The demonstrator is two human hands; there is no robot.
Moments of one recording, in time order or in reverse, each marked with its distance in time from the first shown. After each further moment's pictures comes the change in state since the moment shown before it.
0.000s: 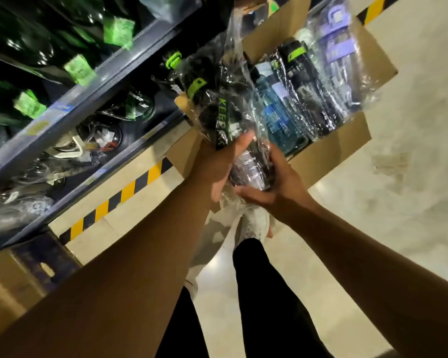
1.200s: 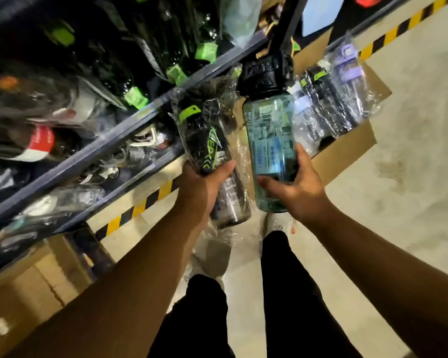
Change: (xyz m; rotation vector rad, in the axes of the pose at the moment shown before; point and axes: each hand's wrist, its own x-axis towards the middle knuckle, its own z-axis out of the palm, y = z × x) left_hand -0.149 -0.016 -0.153 0.044 0.238 0.186; right_hand -0.084 -0.047 0.121 0.094 0.214 -0.077
